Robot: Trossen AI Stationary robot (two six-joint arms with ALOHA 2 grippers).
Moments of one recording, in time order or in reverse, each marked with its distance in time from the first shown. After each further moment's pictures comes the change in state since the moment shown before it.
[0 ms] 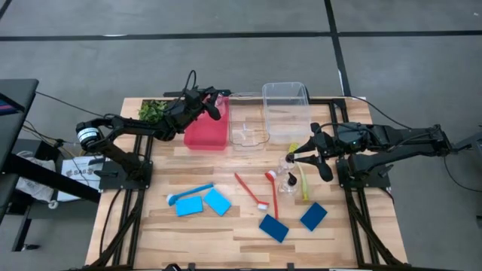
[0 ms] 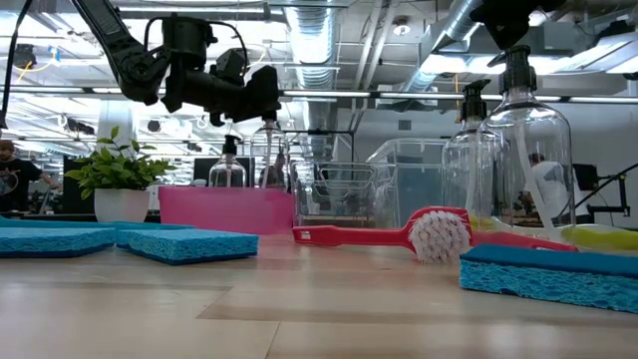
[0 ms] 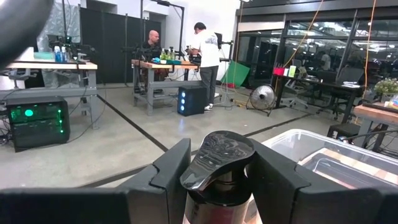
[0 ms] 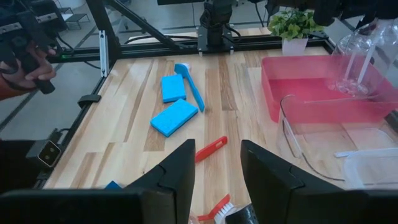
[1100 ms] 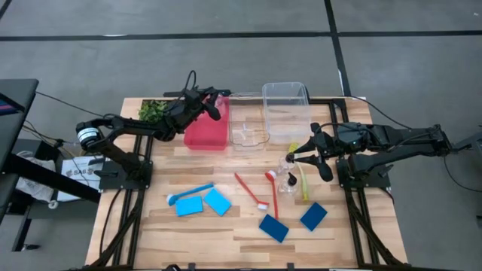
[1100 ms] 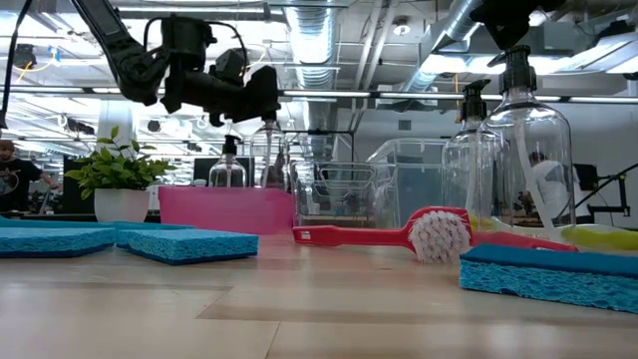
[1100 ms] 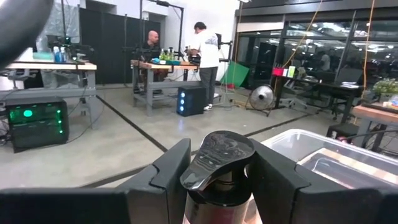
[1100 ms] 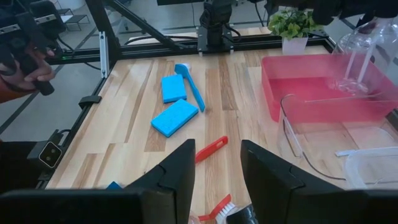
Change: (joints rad) left arm -0.002 0.000 -0.004 0.007 0.003 0.000; right arm 0.000 0.000 0.000 0.000 0.000 0.012
